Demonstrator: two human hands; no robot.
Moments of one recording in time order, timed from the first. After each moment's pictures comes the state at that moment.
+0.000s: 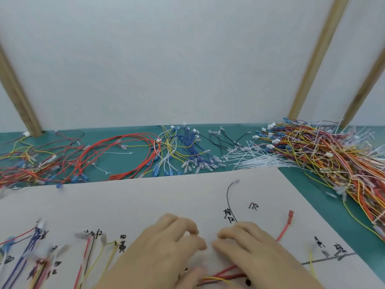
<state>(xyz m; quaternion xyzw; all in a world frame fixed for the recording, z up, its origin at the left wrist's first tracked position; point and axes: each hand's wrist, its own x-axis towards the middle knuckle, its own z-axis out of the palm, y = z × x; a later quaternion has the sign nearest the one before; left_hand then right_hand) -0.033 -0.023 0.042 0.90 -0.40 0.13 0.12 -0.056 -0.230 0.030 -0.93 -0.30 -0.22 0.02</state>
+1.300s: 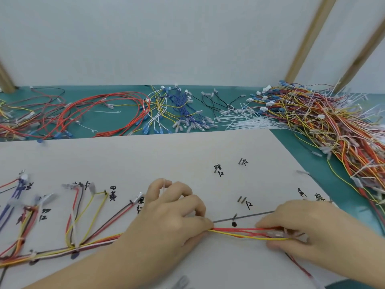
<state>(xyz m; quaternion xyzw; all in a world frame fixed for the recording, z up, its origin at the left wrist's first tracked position) -0.047 -0.043 -0.004 0.84 -0.44 0.25 0.18 -0.094 -0.295 0.044 -0.96 -0.28 0.00 0.08</state>
